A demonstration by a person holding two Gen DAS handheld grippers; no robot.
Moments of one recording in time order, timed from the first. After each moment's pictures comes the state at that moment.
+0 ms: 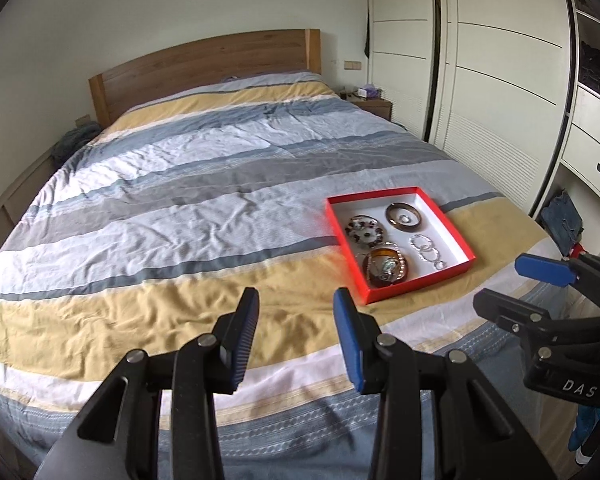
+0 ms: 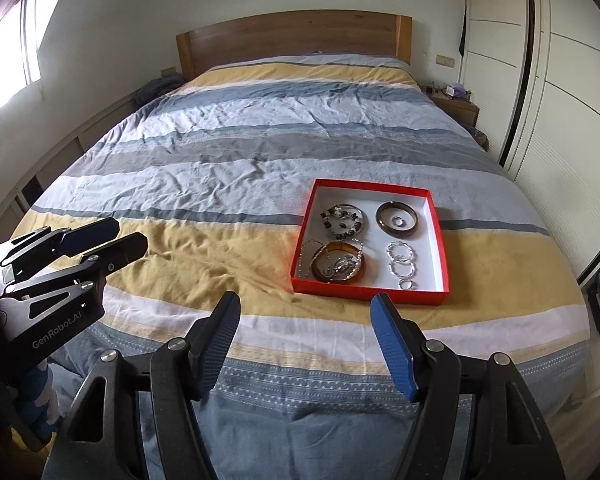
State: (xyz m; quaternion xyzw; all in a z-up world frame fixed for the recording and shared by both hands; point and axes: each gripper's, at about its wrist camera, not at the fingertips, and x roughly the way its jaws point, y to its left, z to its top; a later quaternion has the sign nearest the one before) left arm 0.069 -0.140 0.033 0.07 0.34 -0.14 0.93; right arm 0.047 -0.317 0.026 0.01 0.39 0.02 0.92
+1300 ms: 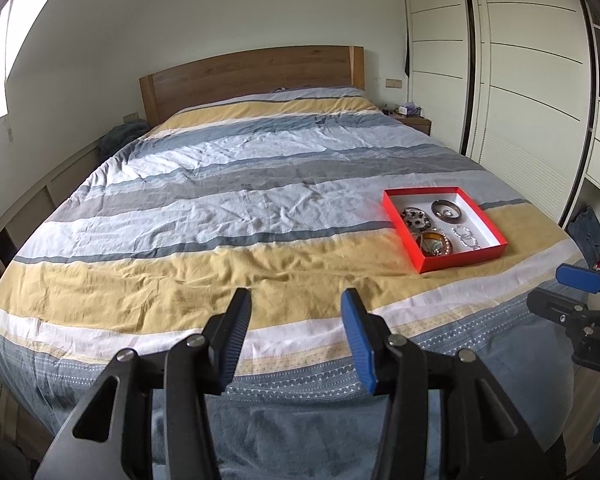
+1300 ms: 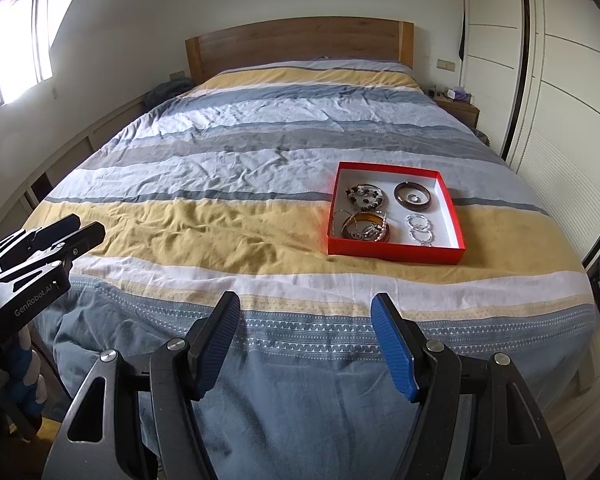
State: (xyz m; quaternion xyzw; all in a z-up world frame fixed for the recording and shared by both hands) left arm 0.002 -0.057 0.021 0.06 0.32 -0.08 0.94; right arm -0.019 -0.280 0.011 0.01 0.38 0.03 0.93
